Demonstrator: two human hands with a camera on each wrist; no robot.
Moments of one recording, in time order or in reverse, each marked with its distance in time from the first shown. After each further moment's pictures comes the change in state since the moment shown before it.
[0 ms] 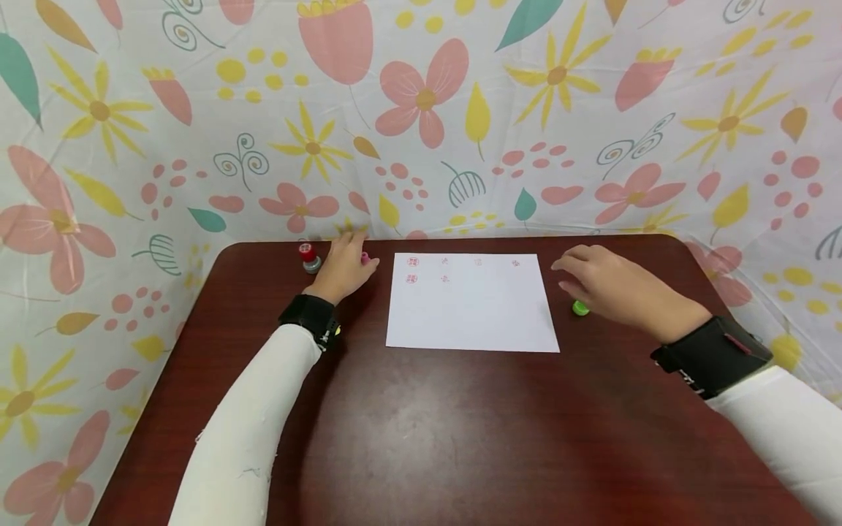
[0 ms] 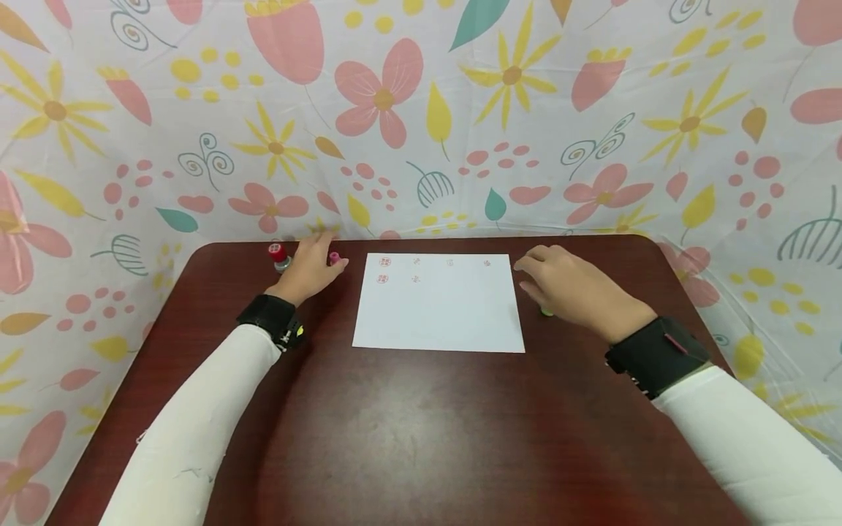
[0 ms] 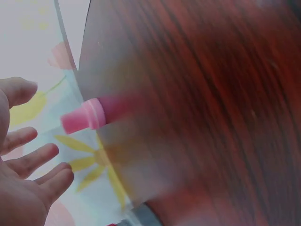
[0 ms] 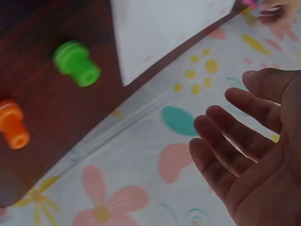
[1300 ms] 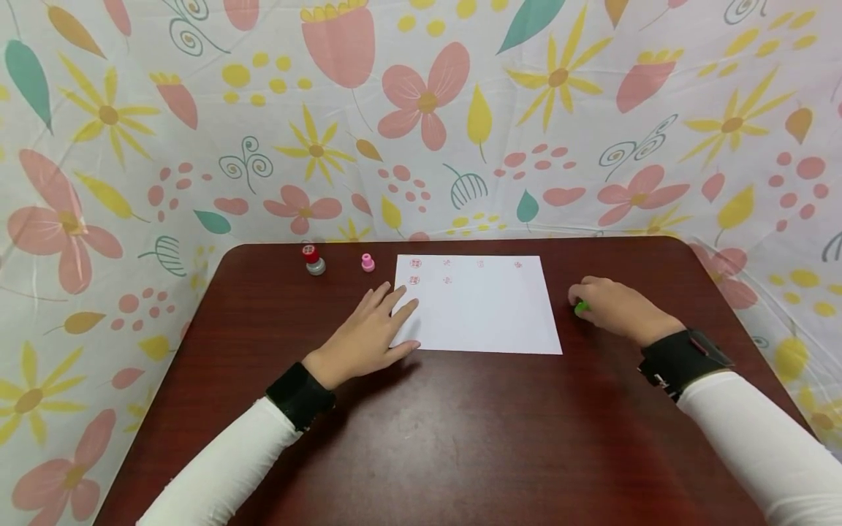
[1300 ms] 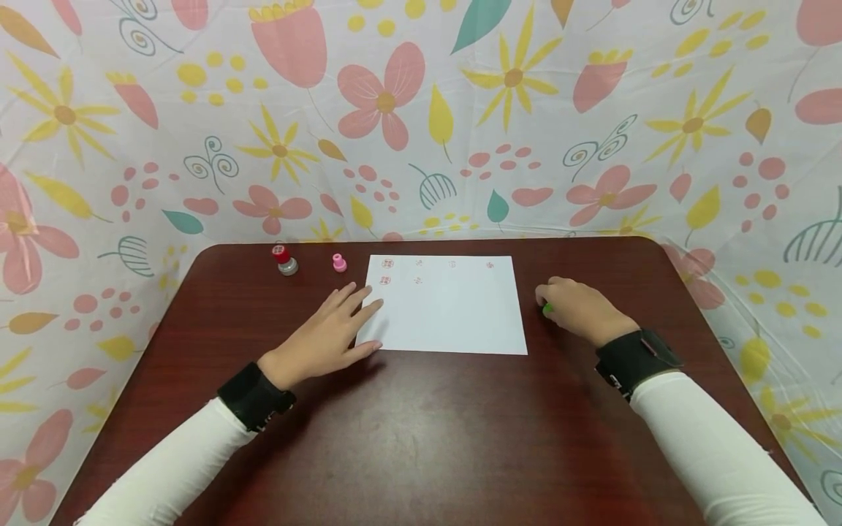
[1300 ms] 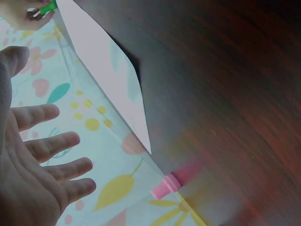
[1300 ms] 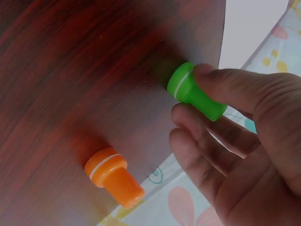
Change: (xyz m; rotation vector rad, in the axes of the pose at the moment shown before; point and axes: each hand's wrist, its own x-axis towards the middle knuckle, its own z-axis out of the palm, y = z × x) left_hand -0.108 0.067 0.004 0.335 -0.137 0.467; right_hand -0.024 0.043 0.061 0.070 -0.332 0.256
